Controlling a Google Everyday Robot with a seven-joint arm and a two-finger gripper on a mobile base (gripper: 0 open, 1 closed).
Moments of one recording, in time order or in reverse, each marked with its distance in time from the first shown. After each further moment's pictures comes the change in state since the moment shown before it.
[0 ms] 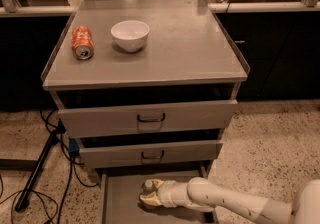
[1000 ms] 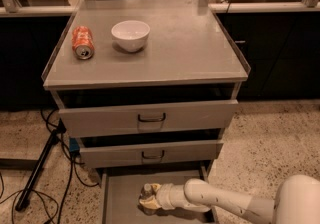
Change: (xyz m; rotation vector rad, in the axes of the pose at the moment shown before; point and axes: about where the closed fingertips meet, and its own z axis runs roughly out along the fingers) arm 0.037 0.002 0.031 -0.053 0.032 0.030
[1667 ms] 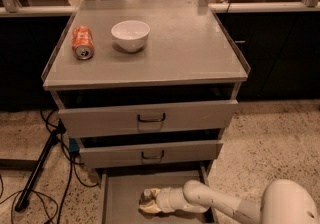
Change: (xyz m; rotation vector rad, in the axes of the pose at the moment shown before) arm 0.041 -0.002 0.027 -0.076 -0.002 -0.030
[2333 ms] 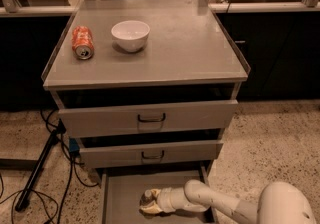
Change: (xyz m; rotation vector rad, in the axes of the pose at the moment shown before) arm 0.011 -0.002 0.005 -0.032 -0.013 -0.020
